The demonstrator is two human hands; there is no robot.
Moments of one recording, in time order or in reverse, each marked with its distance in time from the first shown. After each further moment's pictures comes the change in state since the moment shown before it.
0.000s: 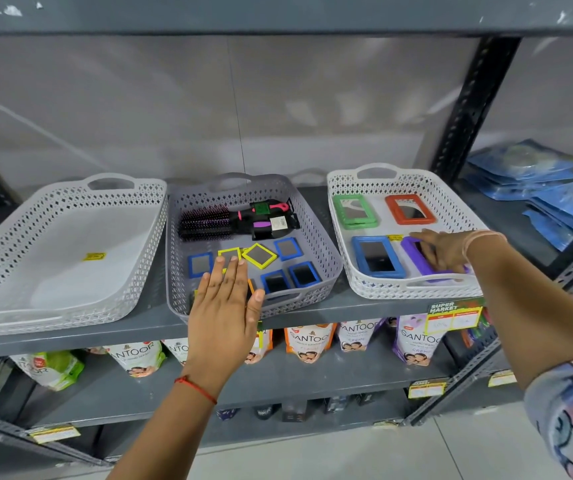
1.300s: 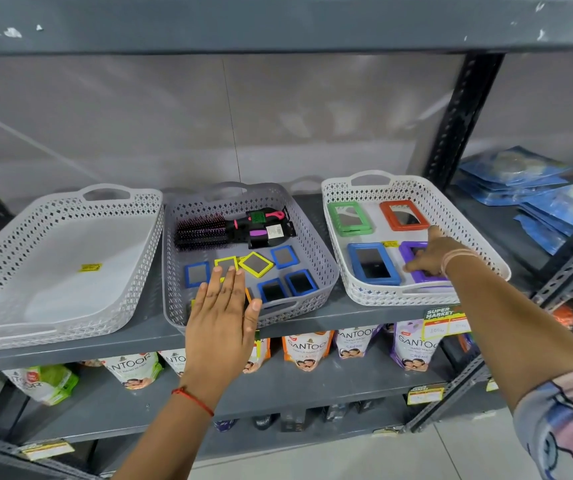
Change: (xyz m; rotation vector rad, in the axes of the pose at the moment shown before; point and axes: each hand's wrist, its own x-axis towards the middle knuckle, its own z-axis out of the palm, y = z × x) left_hand 0.001 0.001 0.000 0.006 -0.010 0.008; right_hand -0.080 -0.062 -0.006 0.475 0.193 0.241
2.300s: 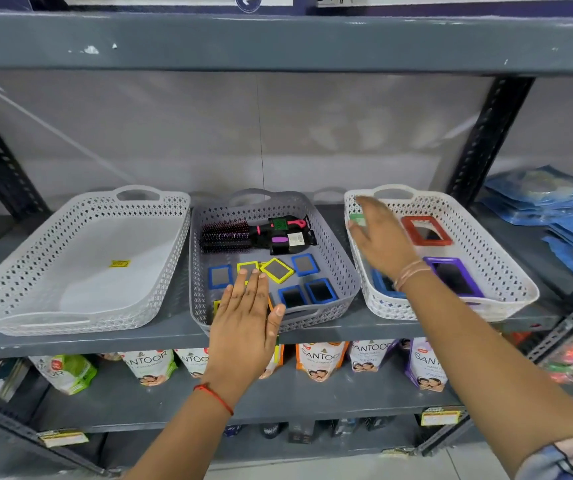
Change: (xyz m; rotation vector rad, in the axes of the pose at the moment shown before) left_hand 0.000 -0.003 -0.002 -0.022 -0.042 -0.004; right_hand -0.057 -0.117 0.009 0.211 0.425 -0.747
